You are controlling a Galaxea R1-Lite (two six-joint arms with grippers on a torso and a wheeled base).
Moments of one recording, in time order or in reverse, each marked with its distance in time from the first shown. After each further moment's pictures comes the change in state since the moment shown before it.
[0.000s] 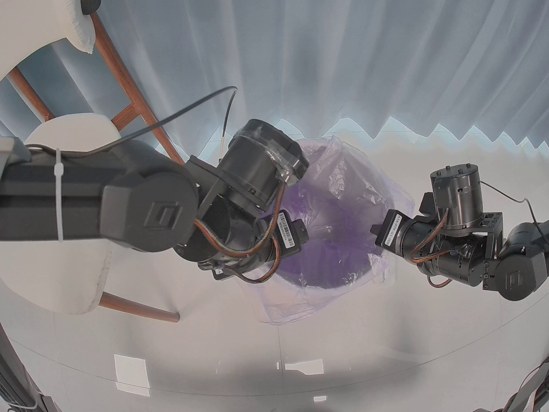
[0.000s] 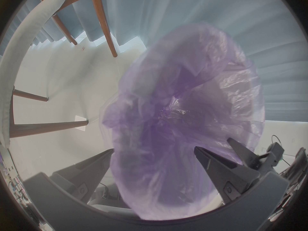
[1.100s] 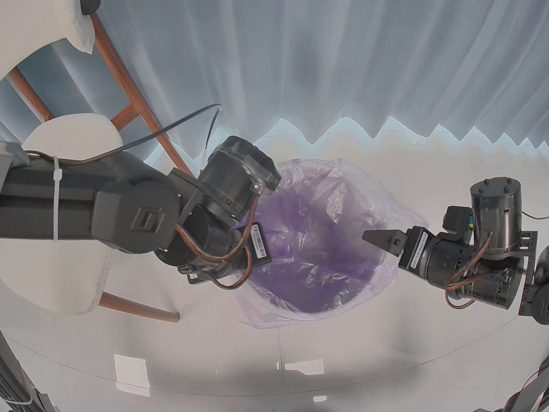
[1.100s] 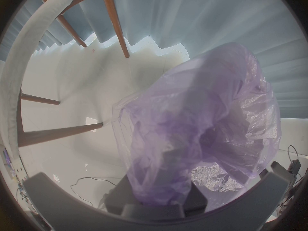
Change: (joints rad) left arm 0.060 -0.020 0.087 0.010 0.027 0.045; right arm 0.058 -0.177 0.152 -0.008 0.066 0.038
